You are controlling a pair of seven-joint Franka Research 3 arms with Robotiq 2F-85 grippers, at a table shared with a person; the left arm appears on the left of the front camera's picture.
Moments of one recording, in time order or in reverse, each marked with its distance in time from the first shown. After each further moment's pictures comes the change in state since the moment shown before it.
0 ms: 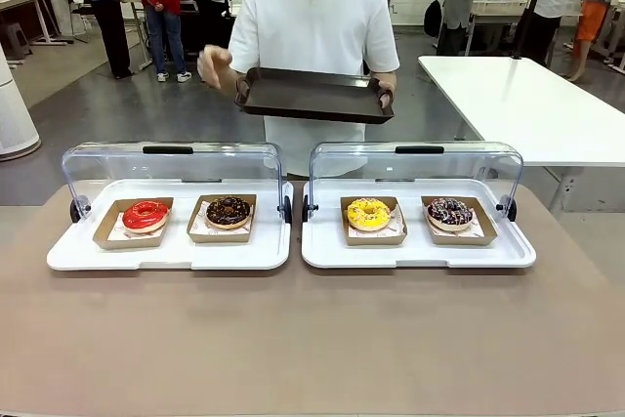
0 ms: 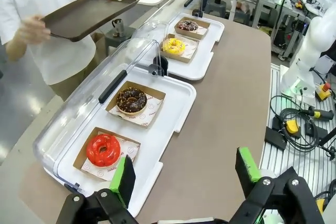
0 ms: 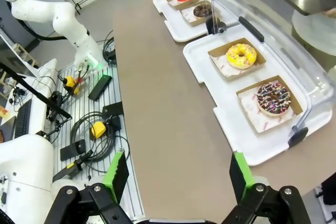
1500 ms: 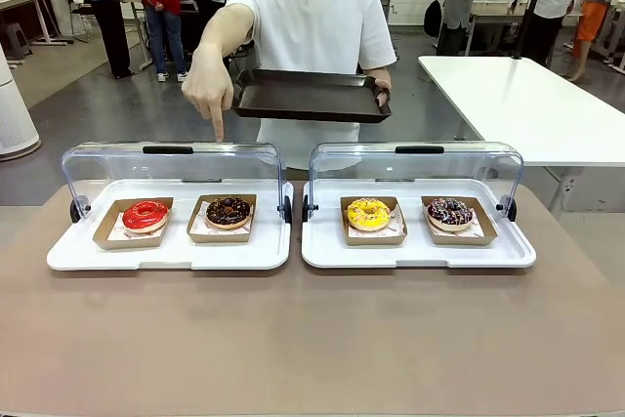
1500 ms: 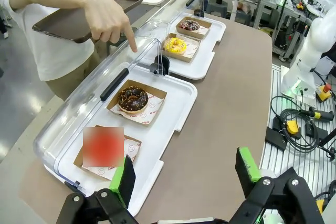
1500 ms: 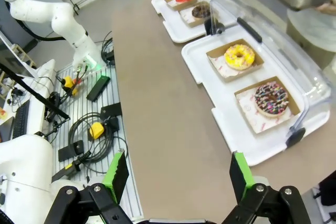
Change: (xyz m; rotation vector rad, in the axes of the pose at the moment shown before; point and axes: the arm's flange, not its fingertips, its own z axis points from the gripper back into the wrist) left arm -0.003 0.001 0.002 0.005 -0.001 0.008; right arm 0.002 0.005 0.006 -0.018 -0.014 0.014
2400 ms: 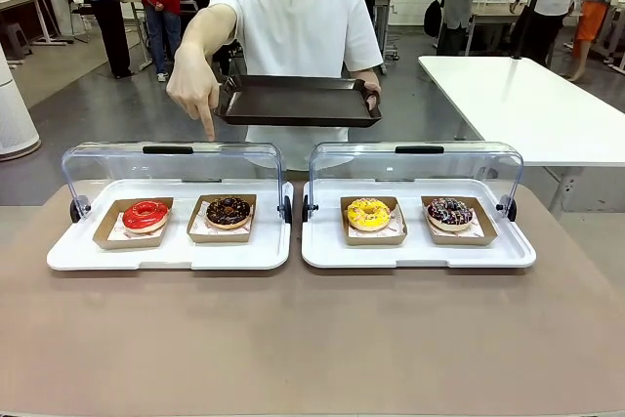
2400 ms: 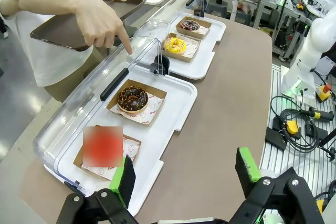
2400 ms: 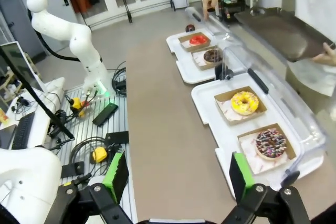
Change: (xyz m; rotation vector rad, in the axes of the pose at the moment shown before) left arm 0.000 0.000 0.000 -0.001 0.000 0.001; right arm 0.009 0.016 0.013 0.046 -0.176 0.096
